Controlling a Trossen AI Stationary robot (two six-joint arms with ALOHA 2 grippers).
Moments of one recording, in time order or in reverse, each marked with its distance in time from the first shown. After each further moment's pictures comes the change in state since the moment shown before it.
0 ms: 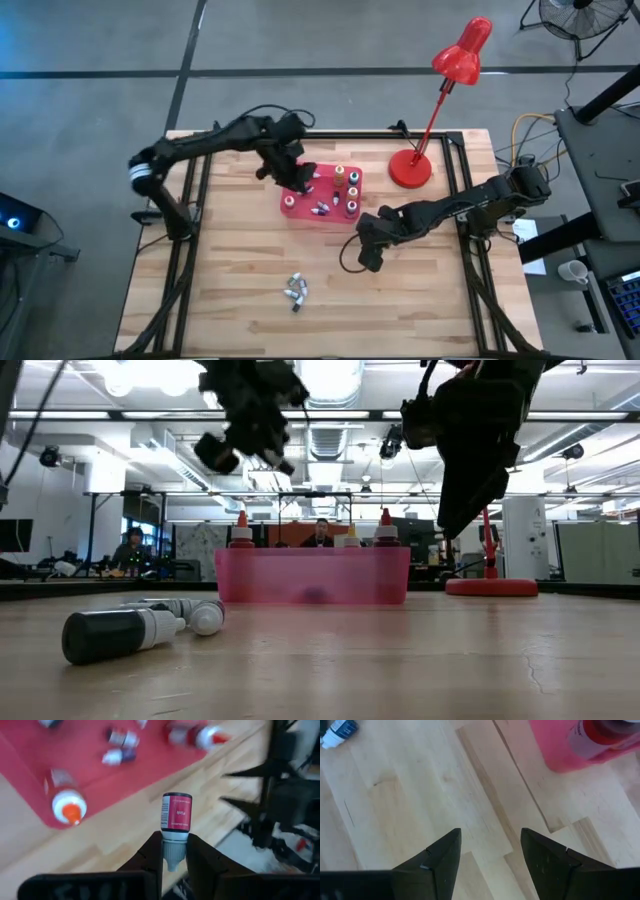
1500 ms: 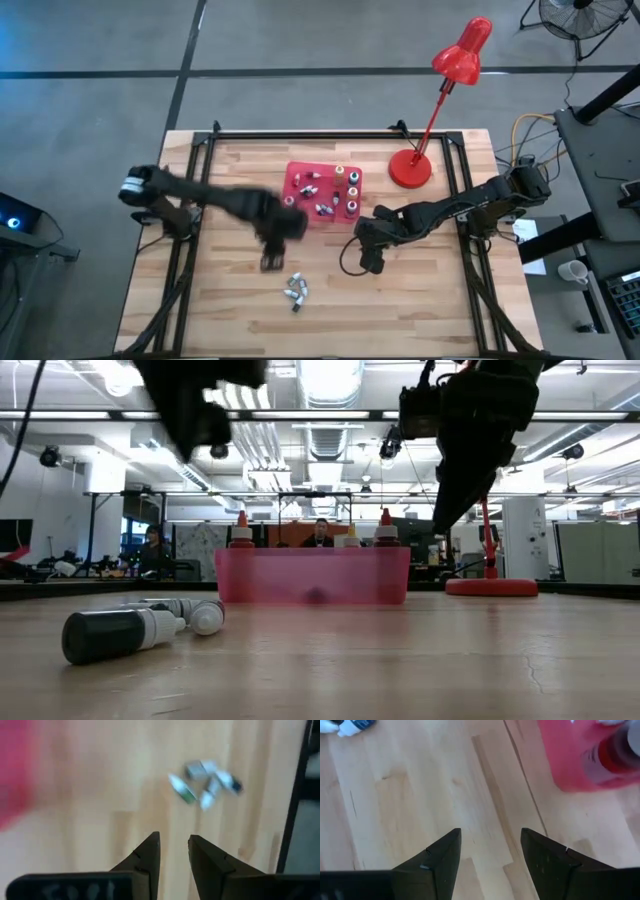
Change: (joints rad) left arm -0.548 -0.026 -0.110 -0.092 -0.348 0.607; right arm 0.007 0.002 0.000 0.039 0.009 -0.140
